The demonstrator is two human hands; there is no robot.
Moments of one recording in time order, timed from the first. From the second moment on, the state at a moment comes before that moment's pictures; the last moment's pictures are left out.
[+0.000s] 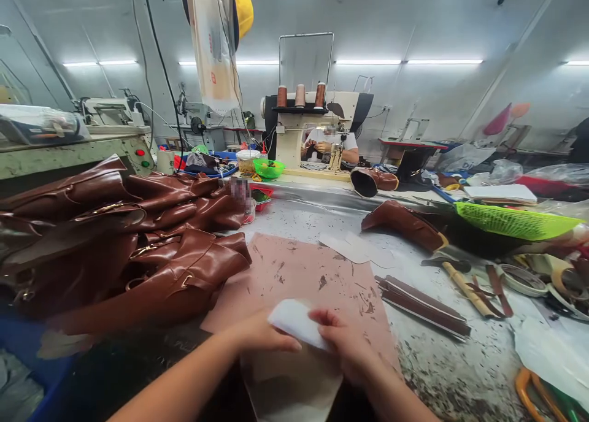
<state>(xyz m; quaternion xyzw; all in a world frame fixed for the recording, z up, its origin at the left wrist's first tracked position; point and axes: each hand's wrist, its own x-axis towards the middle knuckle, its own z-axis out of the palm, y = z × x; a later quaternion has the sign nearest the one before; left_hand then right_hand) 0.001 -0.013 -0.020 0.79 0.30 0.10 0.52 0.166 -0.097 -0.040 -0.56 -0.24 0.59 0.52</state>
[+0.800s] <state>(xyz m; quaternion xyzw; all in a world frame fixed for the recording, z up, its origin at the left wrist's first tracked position) 0.004 -0.017 -0.036 0.74 0.47 0.04 0.49 0.198 -0.128 -0.044 -0.68 -0.59 0.33 0.27</state>
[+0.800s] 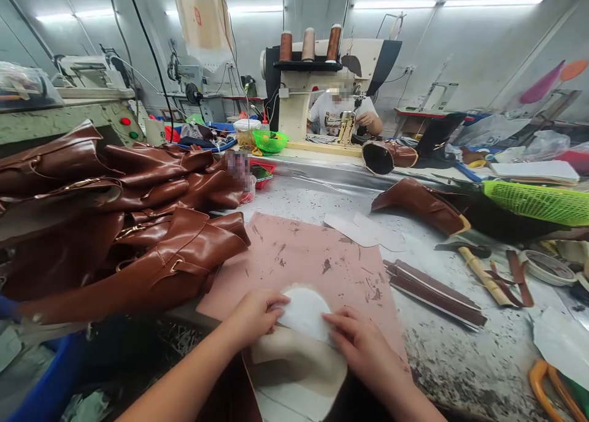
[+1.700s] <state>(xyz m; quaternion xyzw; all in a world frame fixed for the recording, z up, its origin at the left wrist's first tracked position) -0.045 -0.058 0.071 0.92 0.20 -0.07 0.32 0.189 -0.089 -0.035 -0.59 -0.56 0.27 0.51</state>
